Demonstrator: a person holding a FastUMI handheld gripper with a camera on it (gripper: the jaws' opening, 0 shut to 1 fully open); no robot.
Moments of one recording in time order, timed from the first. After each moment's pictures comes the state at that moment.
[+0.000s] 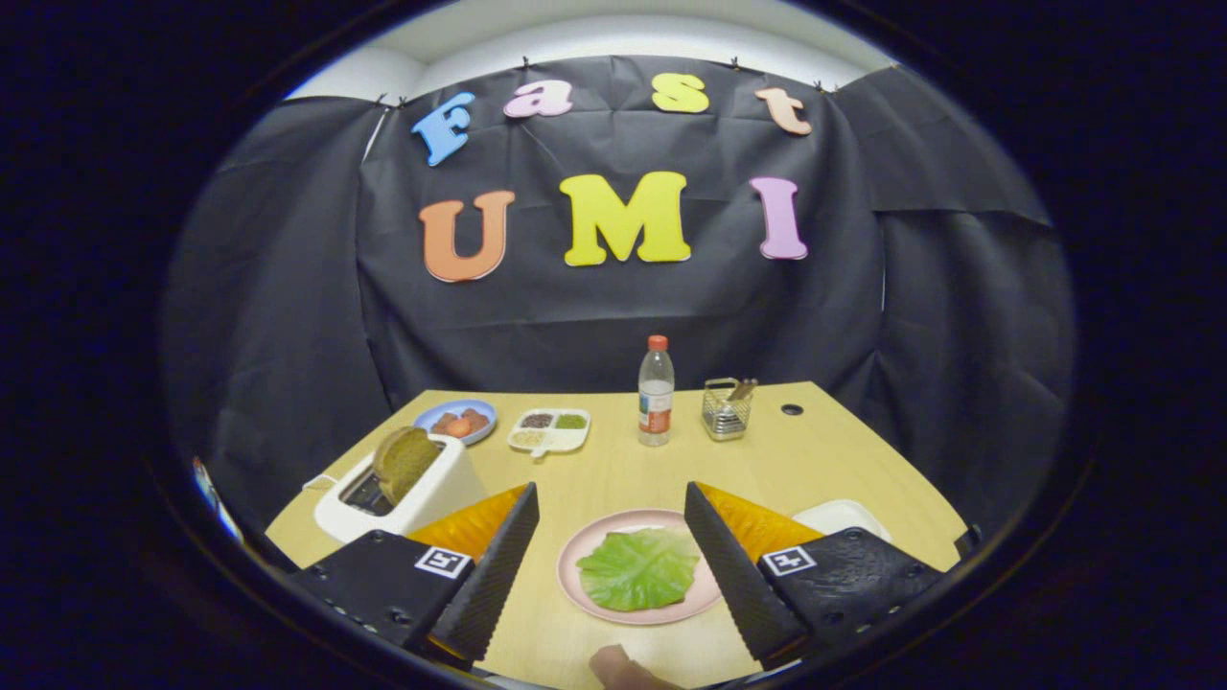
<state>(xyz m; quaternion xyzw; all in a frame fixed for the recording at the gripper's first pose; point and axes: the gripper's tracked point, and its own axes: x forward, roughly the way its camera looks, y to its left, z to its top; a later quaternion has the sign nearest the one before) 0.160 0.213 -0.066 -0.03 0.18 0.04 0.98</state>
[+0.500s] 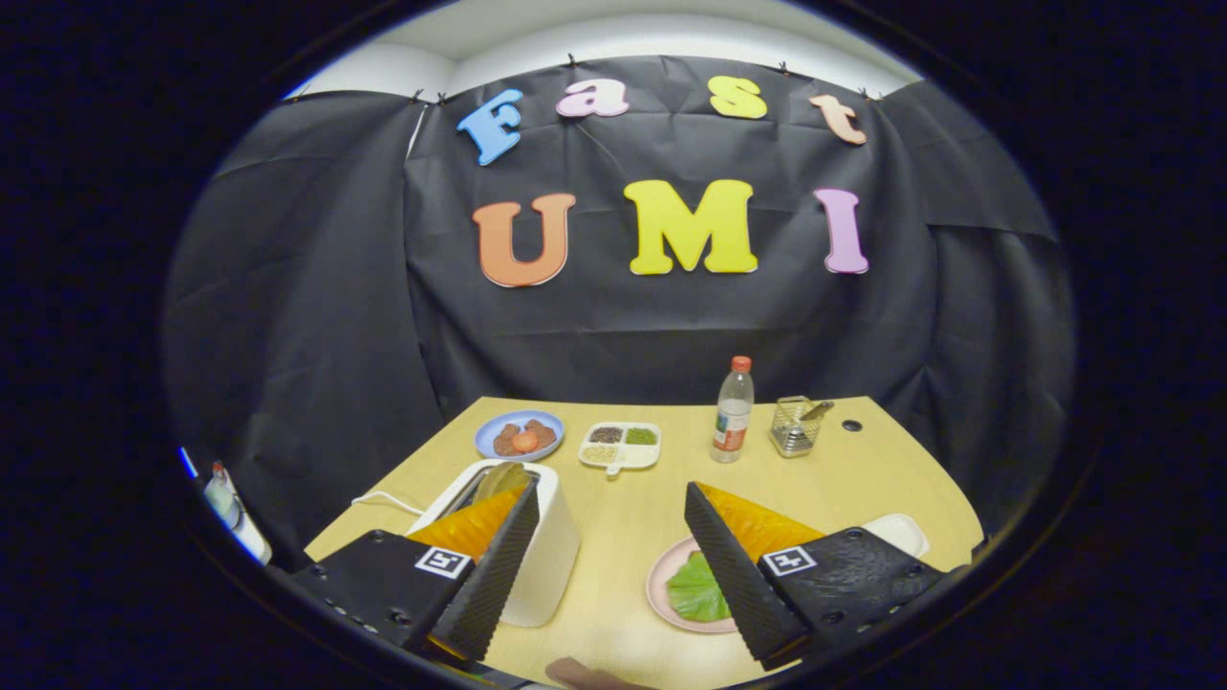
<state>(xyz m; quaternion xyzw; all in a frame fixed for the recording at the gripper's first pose) 0.175 0.310 -0.052 -0.04 0.18 0.10 0.98</state>
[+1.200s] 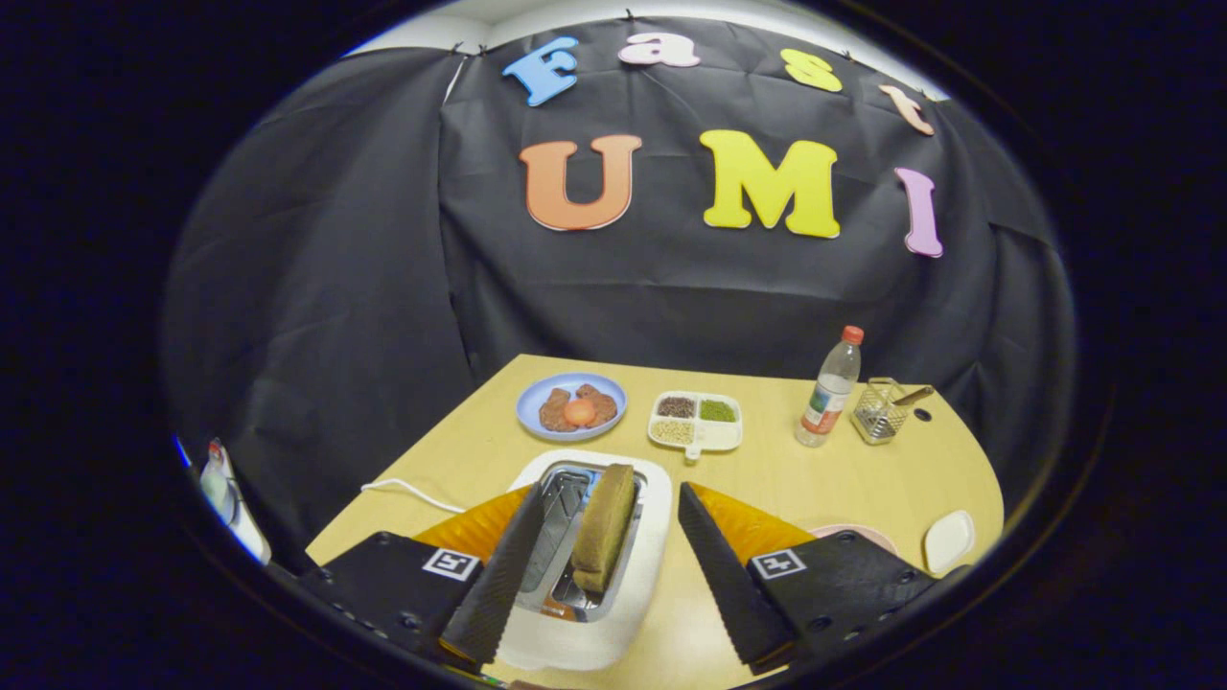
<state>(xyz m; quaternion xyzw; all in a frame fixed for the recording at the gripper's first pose) 0.232 0.410 -0.124 -0.08 0.25 0.12 0.96</state>
